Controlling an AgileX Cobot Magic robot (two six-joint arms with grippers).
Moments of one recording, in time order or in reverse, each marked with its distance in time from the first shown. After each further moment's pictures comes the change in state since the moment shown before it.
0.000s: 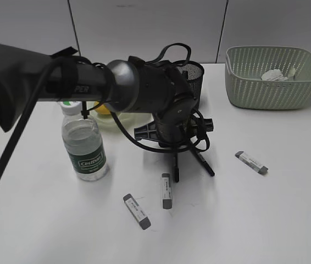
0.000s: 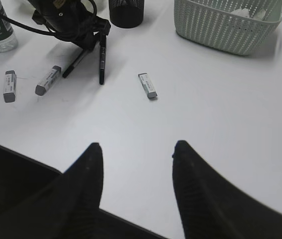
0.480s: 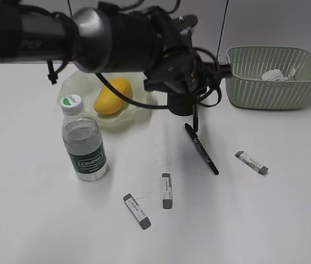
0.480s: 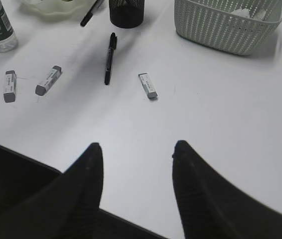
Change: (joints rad) left arm -0.001 -0.191 0.004 0.144 -0.216 -0.004; right arm 0.000 0.000 0.000 0.000 0.000 0.000
